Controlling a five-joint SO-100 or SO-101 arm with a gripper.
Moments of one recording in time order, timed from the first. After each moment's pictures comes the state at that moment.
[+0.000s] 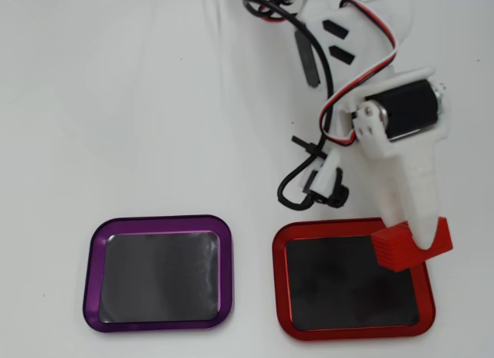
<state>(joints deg) -11.3 69.1 79.8 13.7 -14.9</state>
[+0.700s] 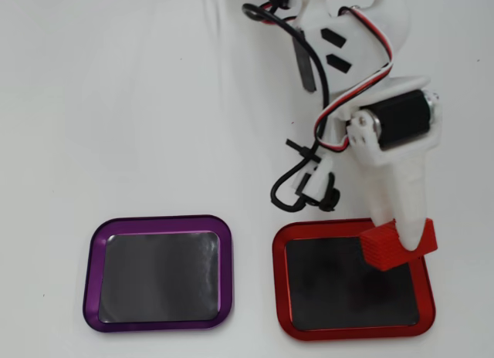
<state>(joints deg) -10.3 68.3 78.1 19.2 -14.9</state>
